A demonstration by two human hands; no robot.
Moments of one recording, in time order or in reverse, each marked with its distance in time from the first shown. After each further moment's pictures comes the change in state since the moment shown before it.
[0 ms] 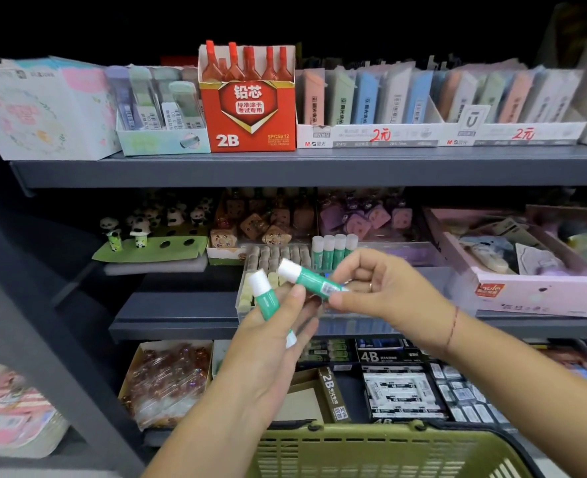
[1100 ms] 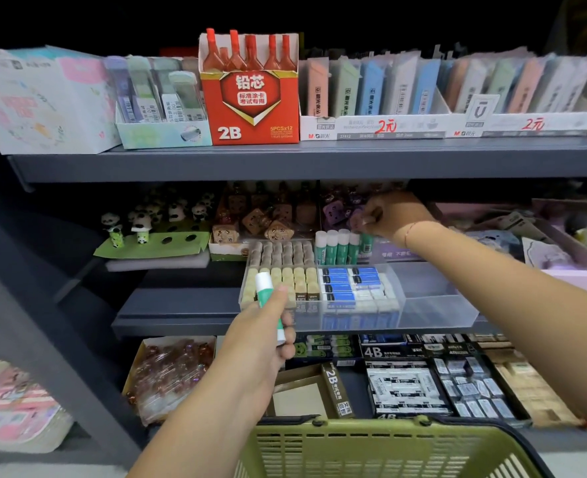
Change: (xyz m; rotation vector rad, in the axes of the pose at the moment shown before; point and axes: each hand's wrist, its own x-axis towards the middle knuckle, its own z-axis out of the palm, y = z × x) left_hand 0.011 0.005 -0.014 0.278 0.208 -0.075; right_hand 0.113 0.011 -0.077 -1.292 0.294 0.081
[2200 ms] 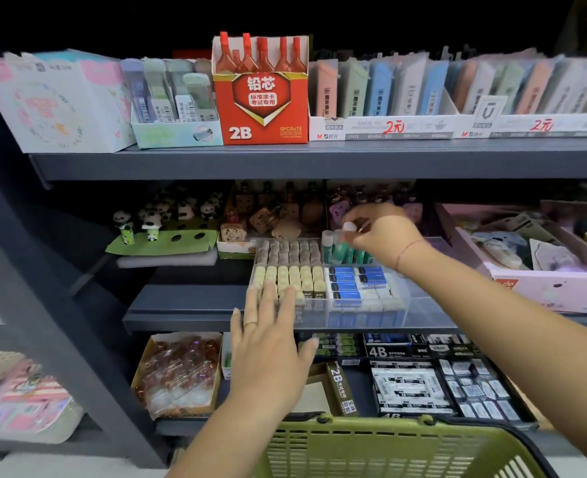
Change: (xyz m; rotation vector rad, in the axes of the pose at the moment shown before) left_hand 0.009 -0.029 -0.018 1.544 0.088 0.532; right_hand -0.032 -0.036 0.008 0.378 0.023 0.002
